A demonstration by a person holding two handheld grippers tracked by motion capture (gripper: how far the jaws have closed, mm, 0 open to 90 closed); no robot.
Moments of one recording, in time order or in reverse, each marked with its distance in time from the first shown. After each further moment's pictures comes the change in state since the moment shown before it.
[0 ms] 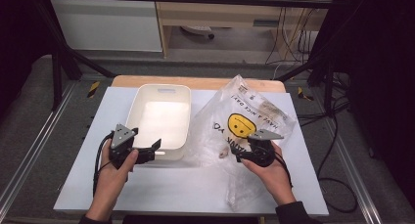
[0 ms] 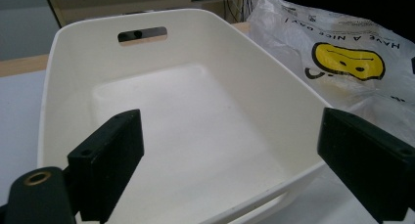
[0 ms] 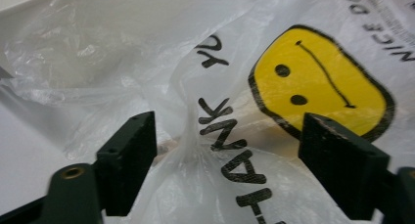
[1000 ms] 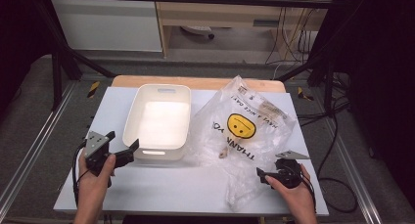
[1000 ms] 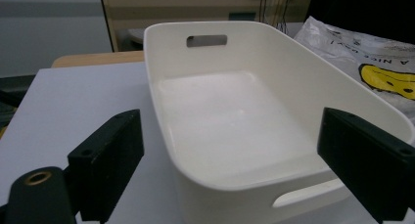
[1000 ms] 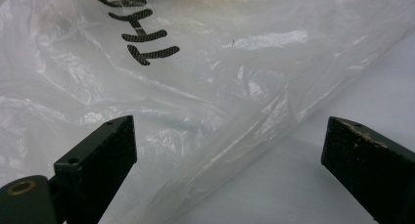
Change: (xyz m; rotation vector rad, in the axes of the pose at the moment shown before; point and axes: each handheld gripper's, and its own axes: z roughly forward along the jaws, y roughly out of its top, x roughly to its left) left arm 0.041 -0.026 -0.034 -0.085 0.133 -0.076; right arm -0.034 -0.070 -0.045 0.215 -0.170 0.175
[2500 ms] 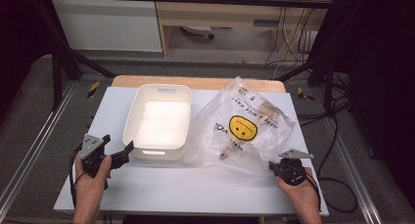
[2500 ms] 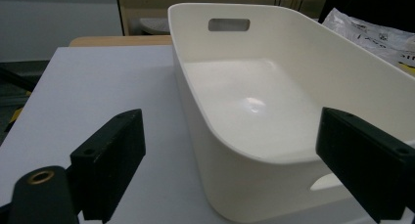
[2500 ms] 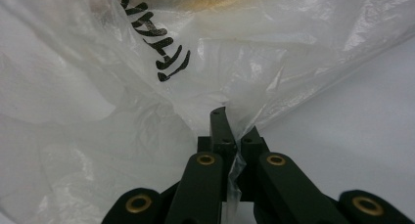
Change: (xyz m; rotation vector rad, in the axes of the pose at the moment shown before) left arm 0.014 -0.016 0.004 0.029 0.031 -0.036; right arm -0.016 0.002 -0.007 -0.024 0.024 -0.081
